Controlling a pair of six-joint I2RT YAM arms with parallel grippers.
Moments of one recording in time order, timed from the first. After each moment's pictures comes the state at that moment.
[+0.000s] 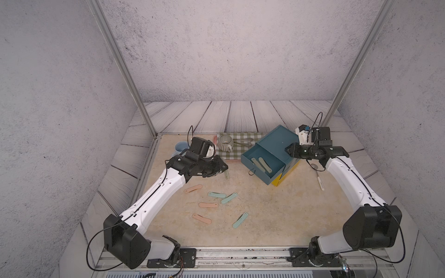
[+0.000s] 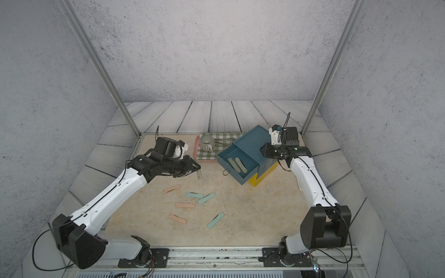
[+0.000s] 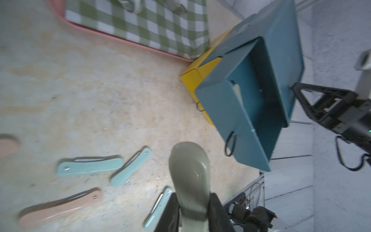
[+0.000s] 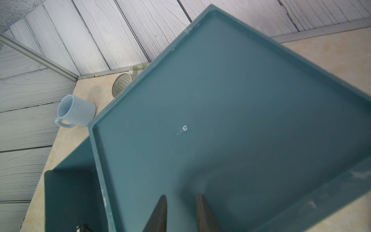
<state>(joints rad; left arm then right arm) -0.54 1.38 1.33 -0.71 0.38 -0.75 0.07 1.46 1.34 -0.67 -0.36 0.18</state>
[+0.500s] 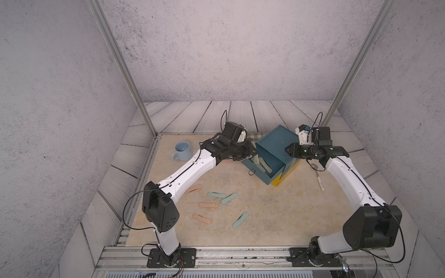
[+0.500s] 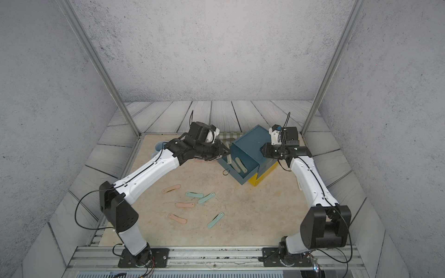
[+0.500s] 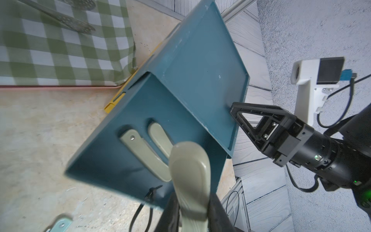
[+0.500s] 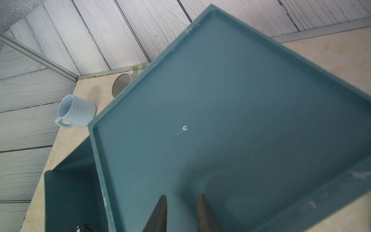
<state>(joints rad) -0.73 1.80 1.79 -0.63 0.34 -0.79 0.07 1.46 1.34 -0.66 -0.36 0.18</state>
